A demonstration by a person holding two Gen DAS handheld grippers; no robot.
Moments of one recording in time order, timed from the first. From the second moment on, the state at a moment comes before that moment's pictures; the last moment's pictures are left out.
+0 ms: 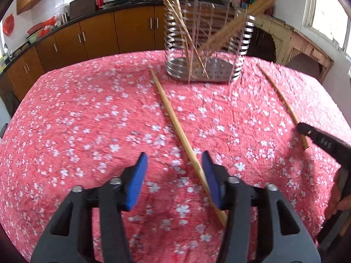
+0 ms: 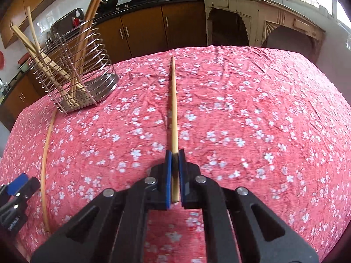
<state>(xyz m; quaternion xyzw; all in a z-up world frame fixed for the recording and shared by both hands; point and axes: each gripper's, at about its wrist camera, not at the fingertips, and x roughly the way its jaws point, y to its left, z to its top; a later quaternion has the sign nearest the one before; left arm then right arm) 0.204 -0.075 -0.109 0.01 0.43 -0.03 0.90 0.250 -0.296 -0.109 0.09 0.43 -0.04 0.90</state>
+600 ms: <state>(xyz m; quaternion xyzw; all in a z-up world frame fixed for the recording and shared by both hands) 0.250 0.008 -0.108 0.01 0.43 0.00 0.90 0.265 -0.284 -0.109 0.07 0.42 -0.01 0.90</state>
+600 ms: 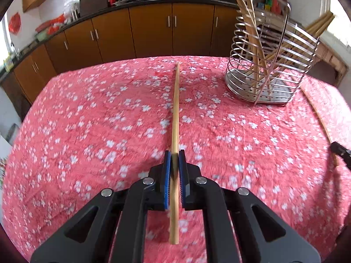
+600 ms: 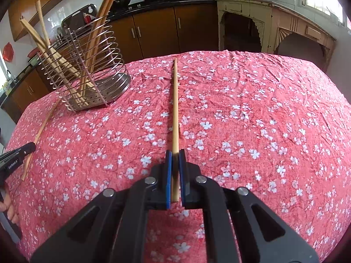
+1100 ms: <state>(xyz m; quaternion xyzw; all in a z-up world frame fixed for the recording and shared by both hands) 0.208 0.026 -0.113 0.01 0.44 0.02 0.90 0.244 -0.281 -0.110 0.03 0.43 -0.01 0.90</state>
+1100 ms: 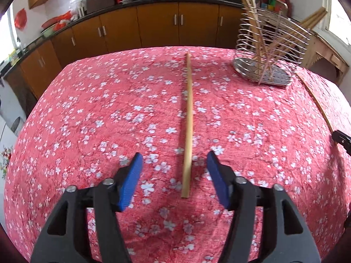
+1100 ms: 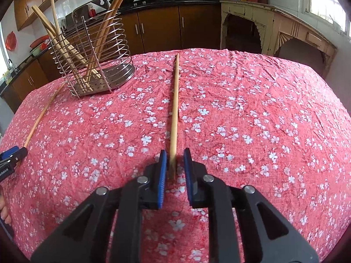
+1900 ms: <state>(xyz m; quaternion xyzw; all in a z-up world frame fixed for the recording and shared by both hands) 0.217 0.036 -0.122 -0.01 0.46 0.04 0.89 0.245 -0.284 -0.112 0.03 0.43 -0.04 0.90</state>
